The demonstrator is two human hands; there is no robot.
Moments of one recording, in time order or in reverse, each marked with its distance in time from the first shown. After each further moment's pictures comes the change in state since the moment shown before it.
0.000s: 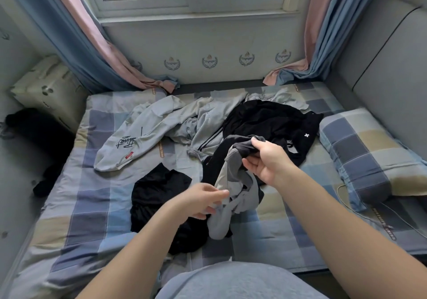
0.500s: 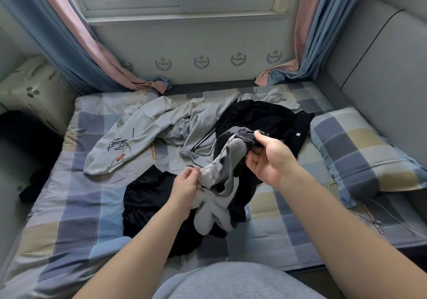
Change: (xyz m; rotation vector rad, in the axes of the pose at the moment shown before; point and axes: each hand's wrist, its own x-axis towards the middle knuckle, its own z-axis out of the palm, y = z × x) left_hand 0.043 -0.009 0.007 -0.661 0.403 0.212; right_hand -0.013 -0.015 -0.014 0.213 -0.057 0.030
